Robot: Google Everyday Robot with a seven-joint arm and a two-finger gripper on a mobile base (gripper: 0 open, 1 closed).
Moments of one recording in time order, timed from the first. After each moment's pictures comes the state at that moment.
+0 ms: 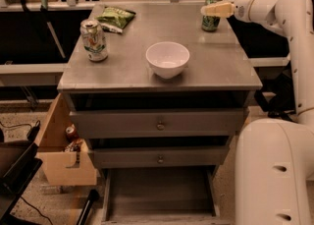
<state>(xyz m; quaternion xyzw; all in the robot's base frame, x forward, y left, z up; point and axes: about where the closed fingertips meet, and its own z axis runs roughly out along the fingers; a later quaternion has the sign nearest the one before) 0.898 -0.246 0.946 -0.25 0.70 0.15 0.65</state>
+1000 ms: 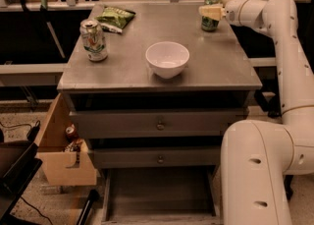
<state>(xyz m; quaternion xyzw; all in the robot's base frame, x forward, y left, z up) 0.917 -0.229 0.918 -0.26 0.71 0.15 0.63</state>
